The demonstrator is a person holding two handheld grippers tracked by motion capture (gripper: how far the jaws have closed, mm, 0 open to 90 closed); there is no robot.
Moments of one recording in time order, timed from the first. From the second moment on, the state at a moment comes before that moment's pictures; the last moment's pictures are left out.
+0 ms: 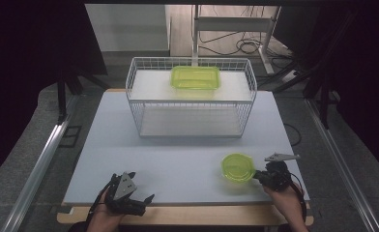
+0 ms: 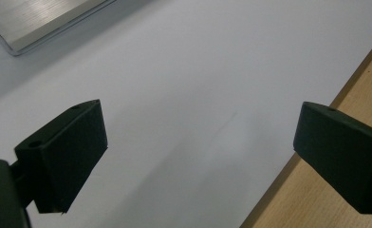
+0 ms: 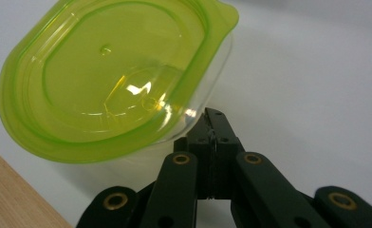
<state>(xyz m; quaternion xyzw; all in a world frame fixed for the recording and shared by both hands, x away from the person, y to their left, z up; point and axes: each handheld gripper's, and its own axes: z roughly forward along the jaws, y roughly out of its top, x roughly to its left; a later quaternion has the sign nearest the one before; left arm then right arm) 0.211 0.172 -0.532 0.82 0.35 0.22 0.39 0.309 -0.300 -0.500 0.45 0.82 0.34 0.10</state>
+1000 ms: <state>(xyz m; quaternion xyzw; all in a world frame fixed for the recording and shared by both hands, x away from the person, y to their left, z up) 0.212 0.171 -0.533 0.83 0.35 0.22 0.39 0.336 -0.218 -0.511 0.39 0.84 0.39 0.01</state>
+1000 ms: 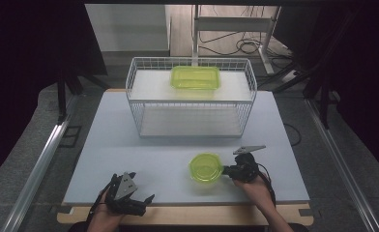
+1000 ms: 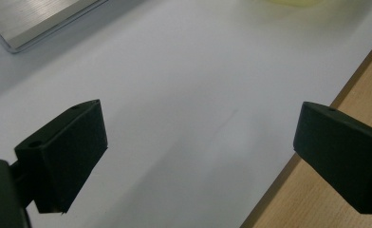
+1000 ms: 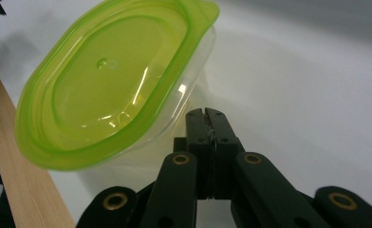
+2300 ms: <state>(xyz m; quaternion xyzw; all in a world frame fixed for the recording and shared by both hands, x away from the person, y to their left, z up) 0.212 0.171 -0.530 0.82 0.37 0.21 0.38 0.310 -0.217 -0.493 0.32 0.86 0.38 0.13</state>
